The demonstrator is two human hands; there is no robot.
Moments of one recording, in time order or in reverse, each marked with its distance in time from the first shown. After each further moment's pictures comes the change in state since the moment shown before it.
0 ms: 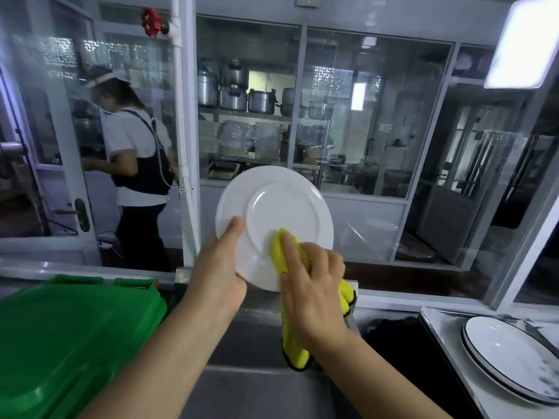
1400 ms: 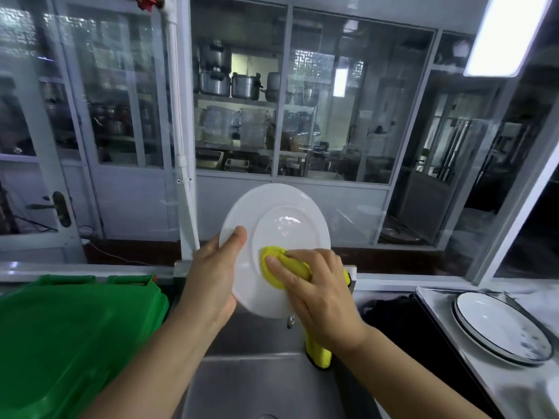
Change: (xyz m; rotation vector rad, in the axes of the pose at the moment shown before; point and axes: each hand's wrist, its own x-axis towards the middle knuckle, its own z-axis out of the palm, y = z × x) left_hand 0.016 0.015 -0.062 0.149 -0.133 0.035; right_hand -0.005 -0.021 0.014 0.037 -0.161 -0.218
